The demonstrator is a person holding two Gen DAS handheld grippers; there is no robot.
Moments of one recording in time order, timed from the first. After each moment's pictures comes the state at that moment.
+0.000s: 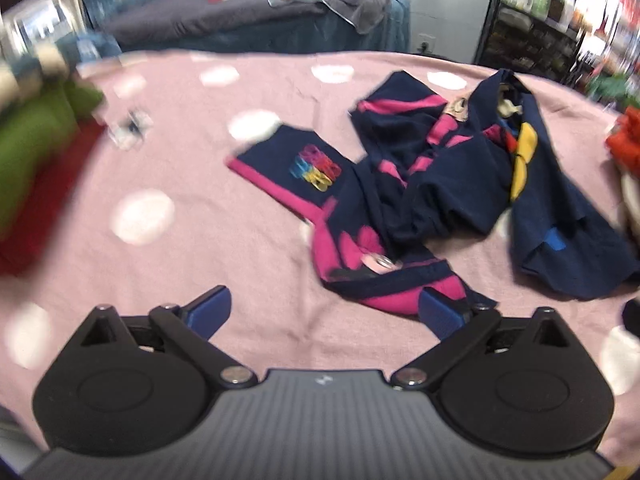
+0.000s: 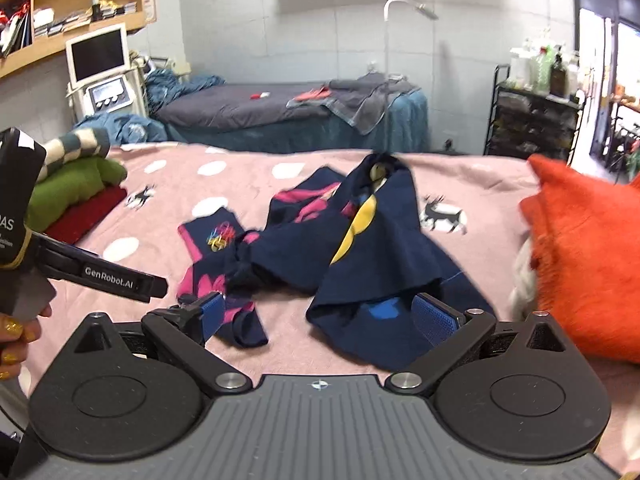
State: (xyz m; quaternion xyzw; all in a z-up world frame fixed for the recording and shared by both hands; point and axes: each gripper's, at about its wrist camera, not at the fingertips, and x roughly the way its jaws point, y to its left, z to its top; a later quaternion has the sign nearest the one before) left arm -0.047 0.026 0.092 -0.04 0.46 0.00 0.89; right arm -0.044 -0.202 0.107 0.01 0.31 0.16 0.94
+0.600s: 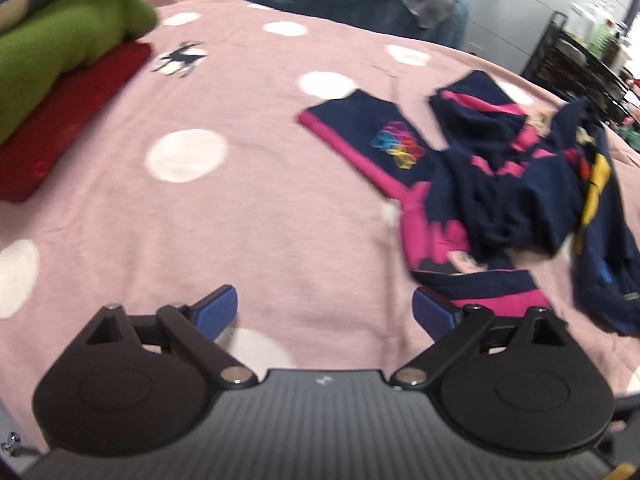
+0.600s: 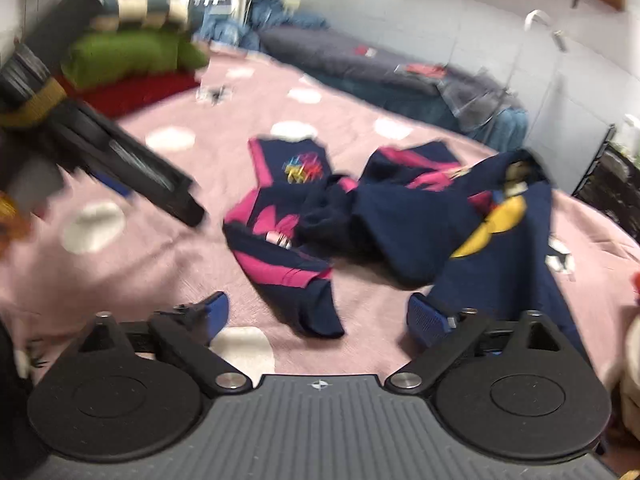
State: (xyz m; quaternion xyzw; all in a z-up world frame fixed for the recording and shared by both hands) left arm -0.044 0.092 0.055 -0.11 0.47 0.06 0.87; right arm -0.009 -0.106 0.047 -0.16 0.33 0.27 0.89
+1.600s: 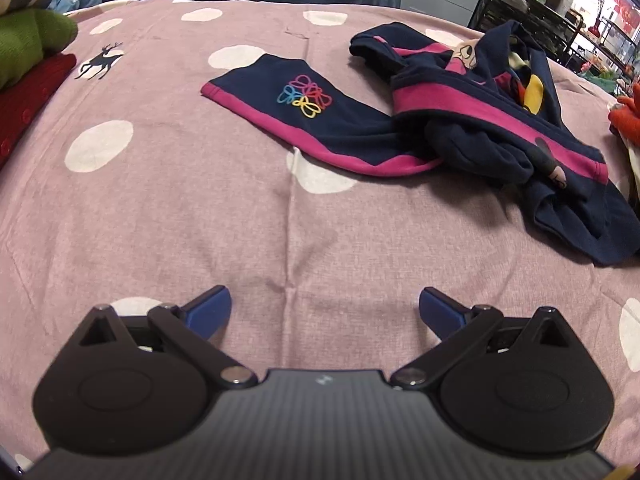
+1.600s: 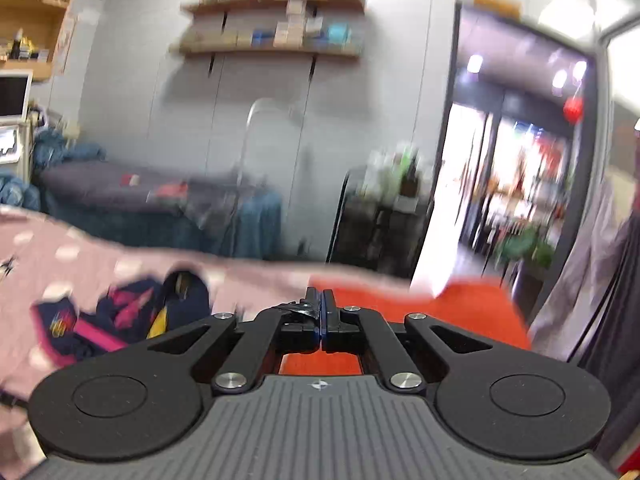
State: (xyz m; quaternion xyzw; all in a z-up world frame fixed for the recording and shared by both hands) left arm -0.048 0.027 0.037 -0.06 0.49 -0.03 0.87; right arm -0.074 -0.315 0.169 -0.05 0.17 -0.03 0.98
